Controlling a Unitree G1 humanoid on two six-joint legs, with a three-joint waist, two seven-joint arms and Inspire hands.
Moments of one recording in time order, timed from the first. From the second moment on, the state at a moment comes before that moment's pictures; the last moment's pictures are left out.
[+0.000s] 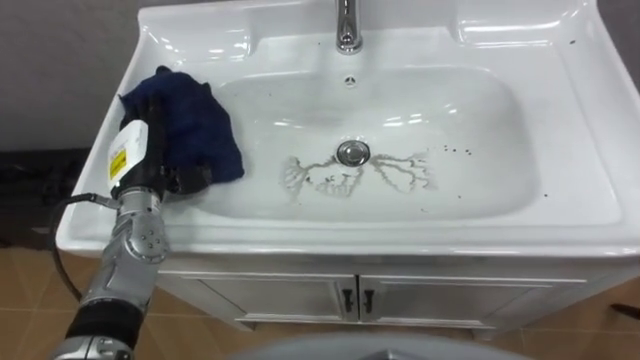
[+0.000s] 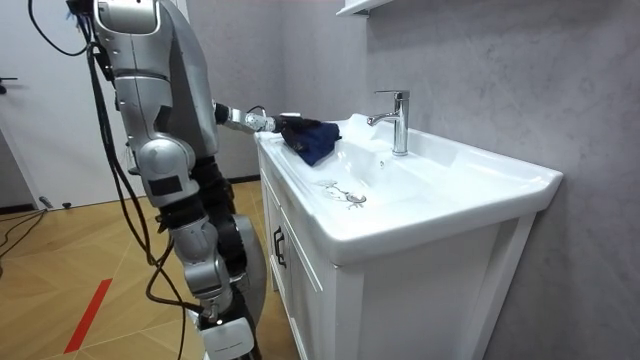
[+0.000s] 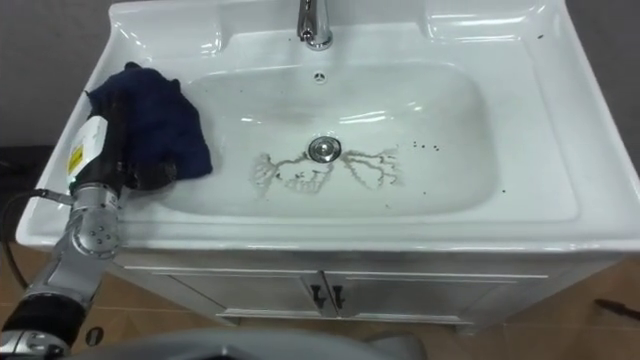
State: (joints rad) left arm -0.03 0.32 0.00 0.61 0.54 -0.11 0.29; right arm 0.14 -0.33 -0.10 1.32 0.03 0.12 0.24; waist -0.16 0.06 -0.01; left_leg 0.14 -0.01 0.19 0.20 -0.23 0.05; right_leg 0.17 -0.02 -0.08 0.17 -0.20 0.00
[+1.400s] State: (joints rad) left arm 0.01 0.31 0.07 0.39 0.50 -0.07 0.25; right arm 0.07 -0.33 -0.10 1.30 0.08 0.06 0.22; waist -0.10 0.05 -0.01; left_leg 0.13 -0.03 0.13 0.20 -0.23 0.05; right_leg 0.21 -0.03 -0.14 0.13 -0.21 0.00
